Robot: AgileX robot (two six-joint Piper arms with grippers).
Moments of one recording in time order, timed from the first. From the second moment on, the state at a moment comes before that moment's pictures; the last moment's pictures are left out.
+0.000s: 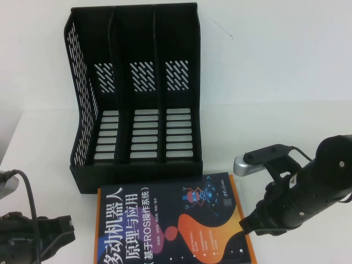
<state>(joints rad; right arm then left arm) 0.54 1.69 -0.94 0.34 0.62 -0.18 -0.02 1.04 -0.46 -0.86 0.54 0.29</state>
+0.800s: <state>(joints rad) 0.54 1.80 -1.06 0.38 0.65 -0.20 -0.02 1.04 -0.46 -0.86 0.54 0.29</state>
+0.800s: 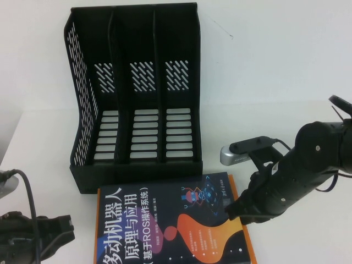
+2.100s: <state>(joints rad) 0.55 1.86 -1.07 0.88 0.53 -0.57 0.41 1.13 -0.61 -1.00 1.01 0.51</state>
